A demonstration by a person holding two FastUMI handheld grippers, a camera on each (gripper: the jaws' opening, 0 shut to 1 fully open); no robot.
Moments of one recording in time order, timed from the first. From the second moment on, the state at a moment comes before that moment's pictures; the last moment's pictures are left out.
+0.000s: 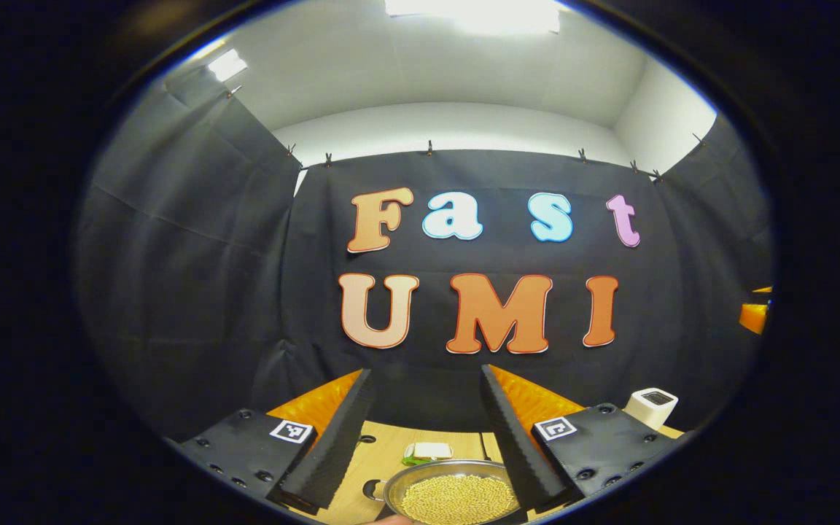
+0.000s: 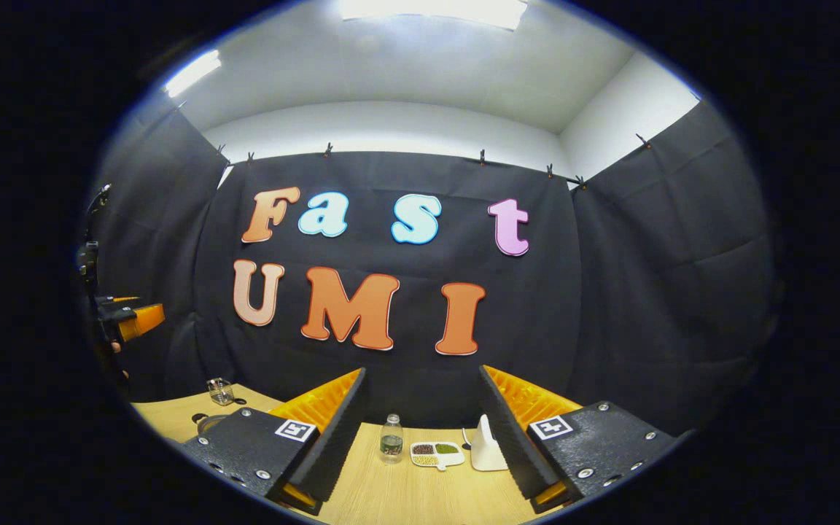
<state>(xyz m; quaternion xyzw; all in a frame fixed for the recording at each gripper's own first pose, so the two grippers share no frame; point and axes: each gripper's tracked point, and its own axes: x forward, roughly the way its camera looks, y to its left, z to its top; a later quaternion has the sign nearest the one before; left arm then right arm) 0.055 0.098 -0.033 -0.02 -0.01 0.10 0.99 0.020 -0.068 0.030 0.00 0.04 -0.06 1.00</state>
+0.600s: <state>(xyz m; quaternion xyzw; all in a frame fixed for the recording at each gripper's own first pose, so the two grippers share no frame) 0.034 0.082 0.015 -0.07 -0.01 0.09 0.99 0.025 -0.055 0.095 0.01 -0.04 -0.02 1.00</state>
